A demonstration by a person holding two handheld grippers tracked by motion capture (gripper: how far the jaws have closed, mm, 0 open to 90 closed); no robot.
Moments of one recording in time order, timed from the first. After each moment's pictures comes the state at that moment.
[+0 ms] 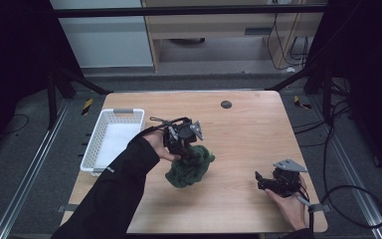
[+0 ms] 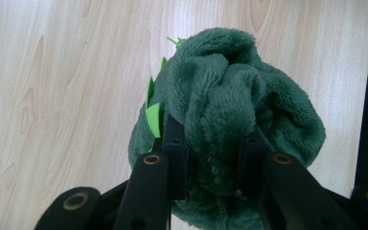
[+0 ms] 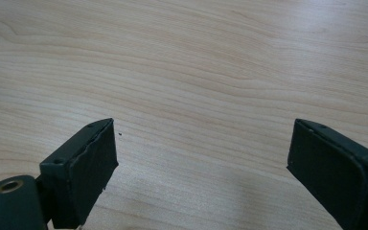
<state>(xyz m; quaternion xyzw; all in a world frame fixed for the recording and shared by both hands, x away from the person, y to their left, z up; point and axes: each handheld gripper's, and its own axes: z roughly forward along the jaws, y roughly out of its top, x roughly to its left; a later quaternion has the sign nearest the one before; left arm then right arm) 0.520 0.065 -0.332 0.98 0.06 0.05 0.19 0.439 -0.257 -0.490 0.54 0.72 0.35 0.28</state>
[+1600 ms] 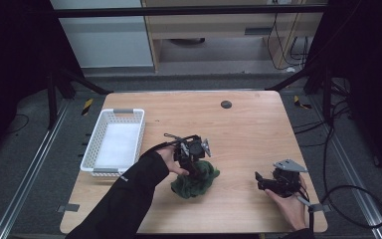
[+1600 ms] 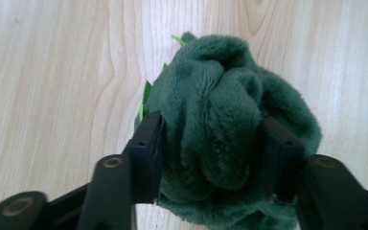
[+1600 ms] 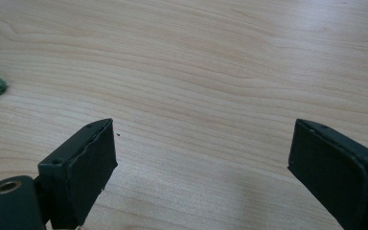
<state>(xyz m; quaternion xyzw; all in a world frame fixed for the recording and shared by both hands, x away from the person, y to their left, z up) 0.520 0.046 -0.396 0.98 0.05 0.03 0.17 0.439 -0.257 -0.491 0.54 0.72 0.35 0.28</state>
